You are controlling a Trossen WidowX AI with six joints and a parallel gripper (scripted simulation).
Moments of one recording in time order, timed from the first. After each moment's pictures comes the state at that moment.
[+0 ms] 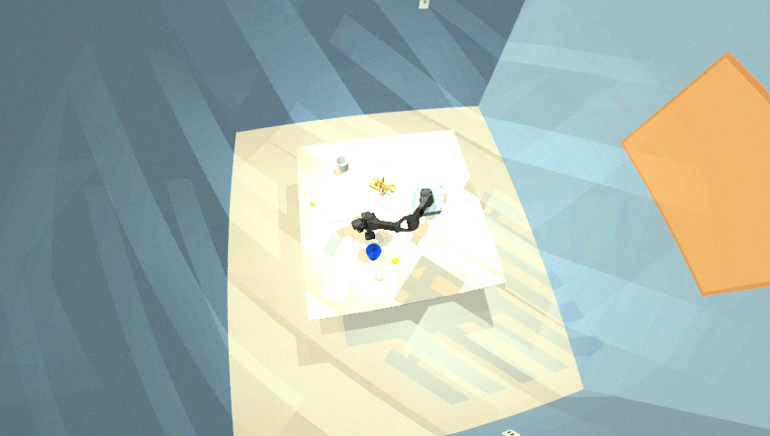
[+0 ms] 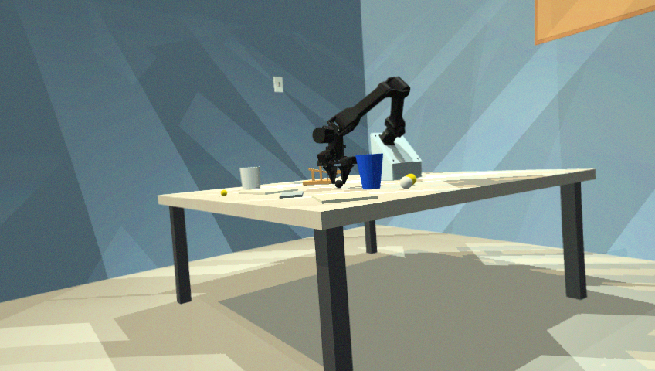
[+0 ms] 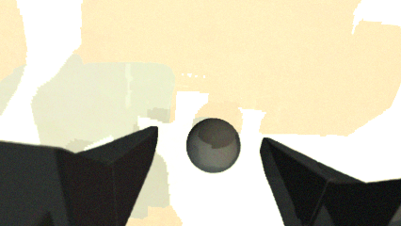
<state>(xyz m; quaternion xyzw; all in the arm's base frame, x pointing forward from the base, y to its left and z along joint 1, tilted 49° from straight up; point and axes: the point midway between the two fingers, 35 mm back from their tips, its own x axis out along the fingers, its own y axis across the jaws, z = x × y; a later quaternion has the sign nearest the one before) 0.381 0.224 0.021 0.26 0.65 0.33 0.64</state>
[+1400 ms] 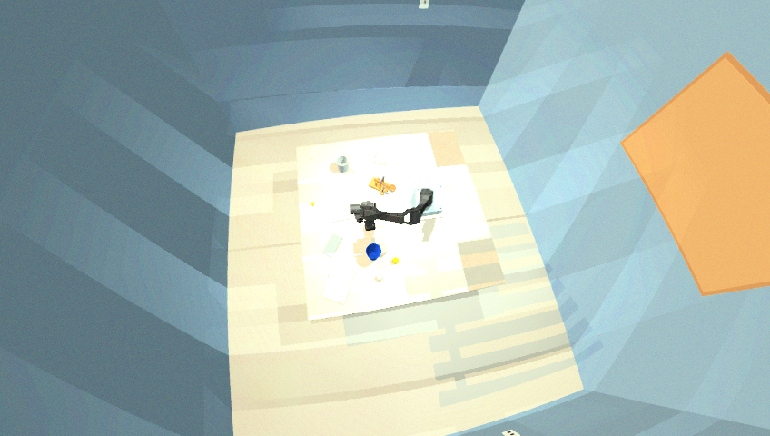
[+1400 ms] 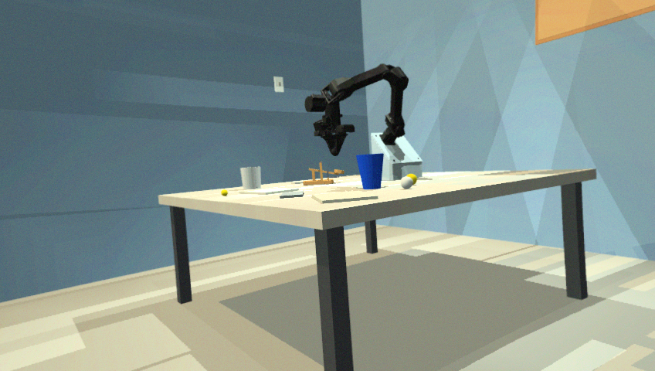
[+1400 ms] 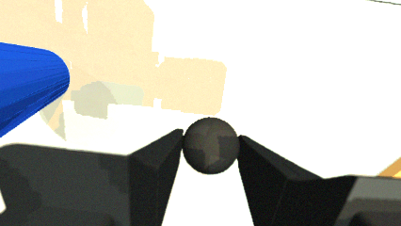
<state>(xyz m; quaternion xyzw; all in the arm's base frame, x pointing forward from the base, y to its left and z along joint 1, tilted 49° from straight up) 0.385 0.123 0.083 0.26 0.65 0.32 0.64</state>
